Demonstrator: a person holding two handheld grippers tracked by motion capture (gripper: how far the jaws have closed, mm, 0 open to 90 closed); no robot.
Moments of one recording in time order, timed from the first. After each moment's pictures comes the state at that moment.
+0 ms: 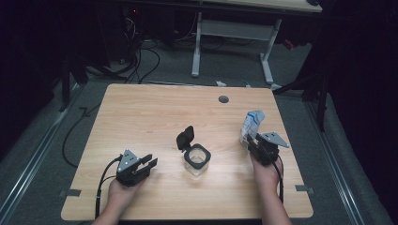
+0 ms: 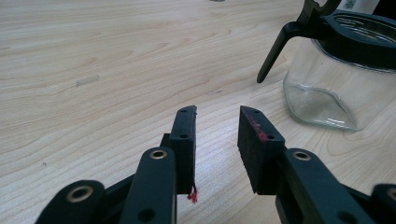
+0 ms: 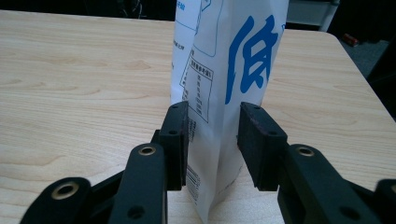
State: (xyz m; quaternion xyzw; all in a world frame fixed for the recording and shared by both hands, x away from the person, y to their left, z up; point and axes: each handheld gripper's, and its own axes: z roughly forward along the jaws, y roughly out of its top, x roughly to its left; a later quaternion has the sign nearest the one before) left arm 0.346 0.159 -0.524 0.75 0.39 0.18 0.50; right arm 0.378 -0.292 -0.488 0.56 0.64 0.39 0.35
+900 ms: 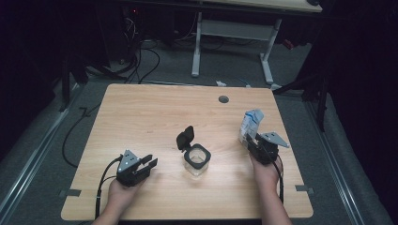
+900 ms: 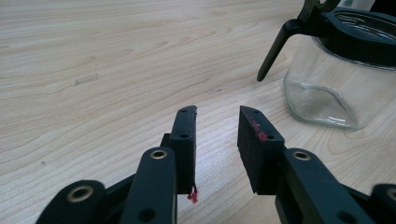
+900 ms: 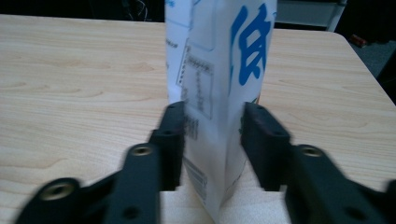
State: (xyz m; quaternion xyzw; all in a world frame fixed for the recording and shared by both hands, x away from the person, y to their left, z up) left arm 0.346 0.158 -0.525 0.76 0.38 0.18 0.50; right arm 0.382 -0.294 -0.493 0.56 0.64 0.40 0.34
